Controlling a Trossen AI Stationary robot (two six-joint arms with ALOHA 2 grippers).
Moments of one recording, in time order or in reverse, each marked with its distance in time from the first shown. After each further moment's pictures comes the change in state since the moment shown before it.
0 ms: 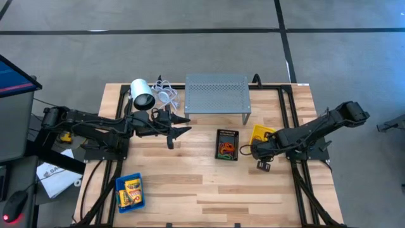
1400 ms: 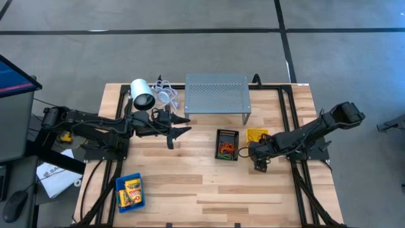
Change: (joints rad) left arm 0.000 0.000 0.000 -0.004 0.000 0.000; right arm -0.003 0.097 -0.112 0.223 0.044 -0.023
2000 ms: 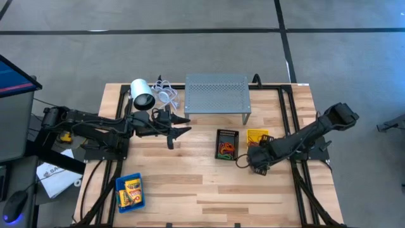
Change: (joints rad) left arm 0.000 0.000 0.000 -0.006 0.000 0.000; right arm 0.126 0.089 0.214 -0.280 0.122 0.106
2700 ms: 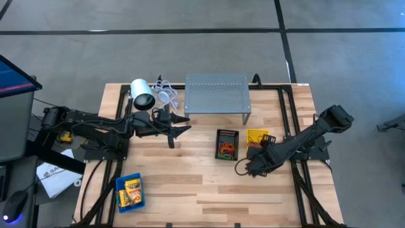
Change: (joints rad) left arm 0.000 0.000 0.000 -0.014 -0.044 -0.002; right arm 0.069 0.083 0.176 -0.252 0.077 0.082
